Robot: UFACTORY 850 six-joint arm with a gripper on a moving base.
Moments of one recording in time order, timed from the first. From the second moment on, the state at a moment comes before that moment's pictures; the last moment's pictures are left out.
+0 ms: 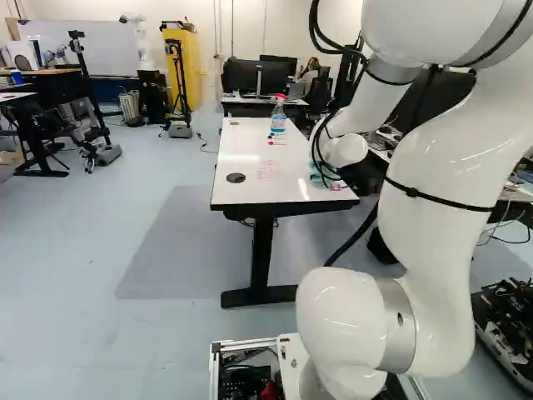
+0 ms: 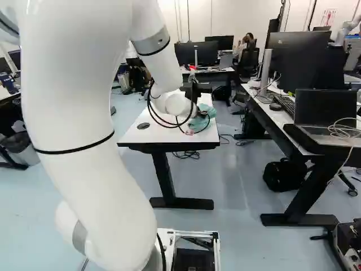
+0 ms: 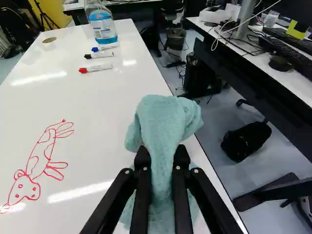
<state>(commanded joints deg) -17.0 -11.5 -42.5 0.5 26.2 0.0</state>
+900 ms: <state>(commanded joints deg) -10.8 -12.5 -50.2 3.6 16.7 0.0</state>
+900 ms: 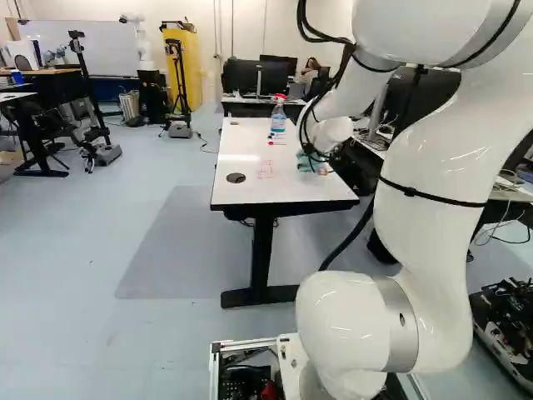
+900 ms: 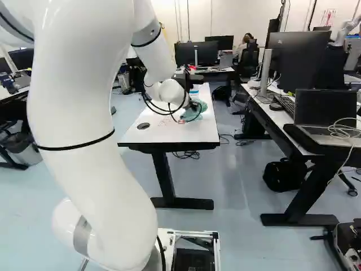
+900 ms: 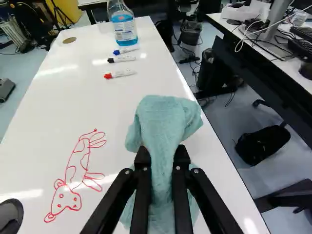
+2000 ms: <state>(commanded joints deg) -5.1 -20.7 -64.3 4.4 10.4 0.0</state>
